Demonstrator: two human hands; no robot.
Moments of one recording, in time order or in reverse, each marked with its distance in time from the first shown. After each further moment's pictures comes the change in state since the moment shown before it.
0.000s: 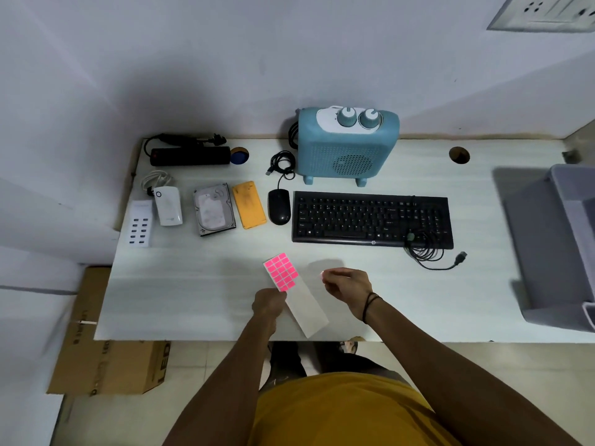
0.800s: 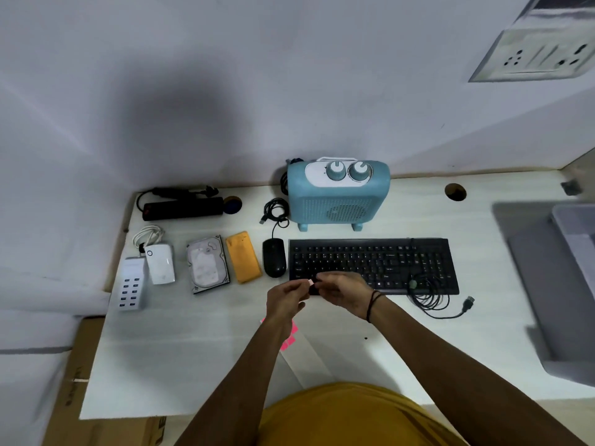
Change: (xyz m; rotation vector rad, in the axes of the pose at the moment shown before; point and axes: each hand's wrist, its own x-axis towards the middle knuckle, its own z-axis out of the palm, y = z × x) left_hand 0.003 0.134 0.011 -0.465 -0.216 0.213; right_hand 0.045 -0.116 0.012 0.089 -0.208 0.049
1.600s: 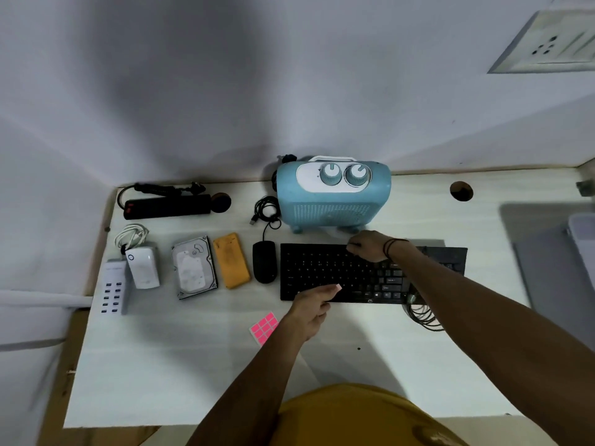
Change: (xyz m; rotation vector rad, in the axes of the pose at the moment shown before) left_hand 0.022 0.005 0.072 -0.110 -0.281 -0.357; right_hand 0.066 -0.128 -0.067 -1.784 -0.094 -0.175
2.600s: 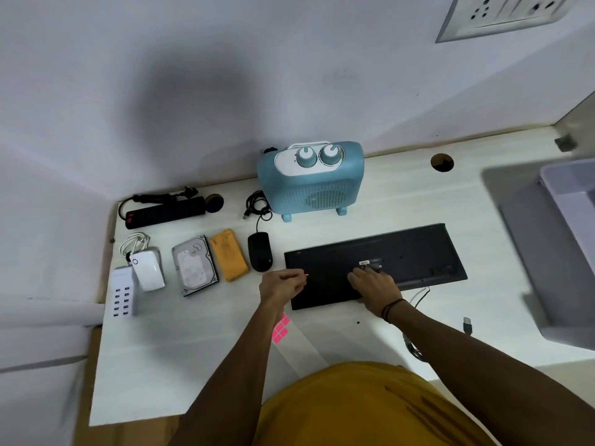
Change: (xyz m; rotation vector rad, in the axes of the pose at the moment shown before) left_hand -0.012 -0.002 -0.048 0.314 0.346 0.348; right_hand -0.067 -0.005 0.167 -0.155 0.376 0.009
